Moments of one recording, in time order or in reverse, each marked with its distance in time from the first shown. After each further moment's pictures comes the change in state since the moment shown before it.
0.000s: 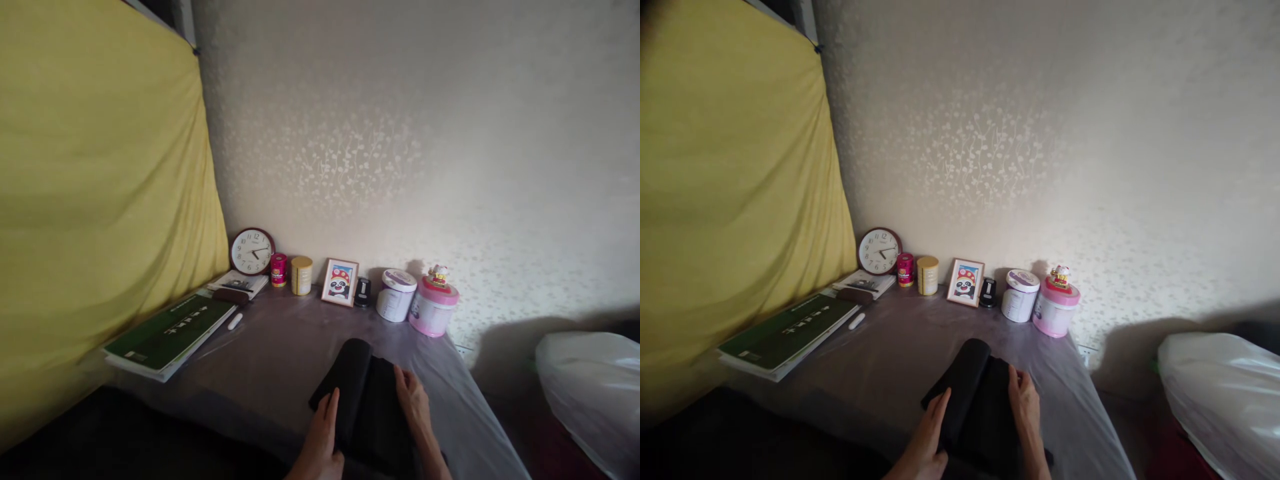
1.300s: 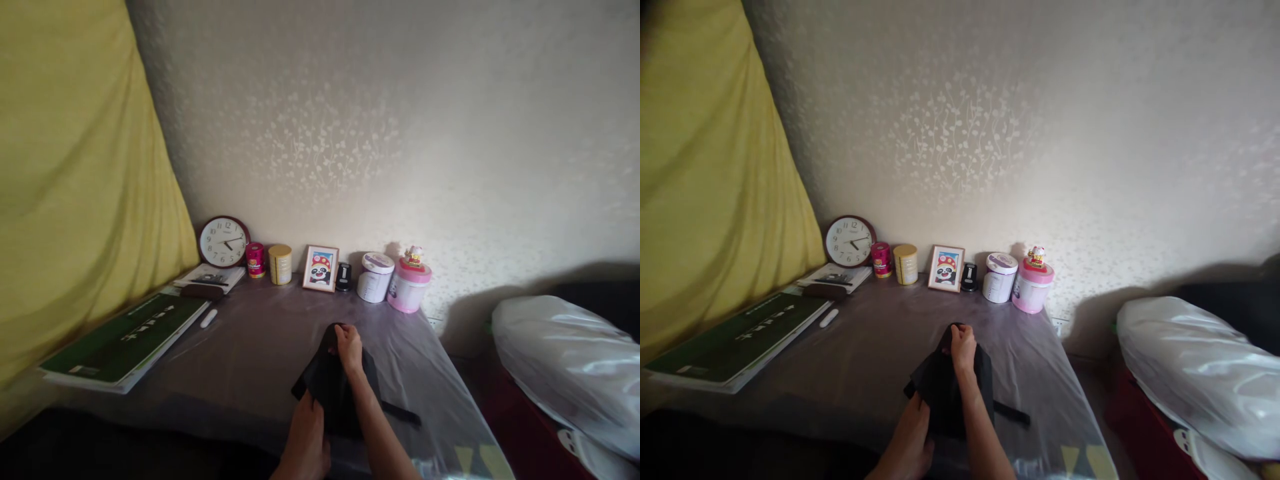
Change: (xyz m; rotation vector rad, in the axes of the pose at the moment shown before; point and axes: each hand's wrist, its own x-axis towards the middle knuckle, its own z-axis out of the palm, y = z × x) left_hand -0.009 0.006 0.009 0.246 0.081 0.075; right_hand -0.007 -0.096 0.065 0.335 -0.084 -0.032
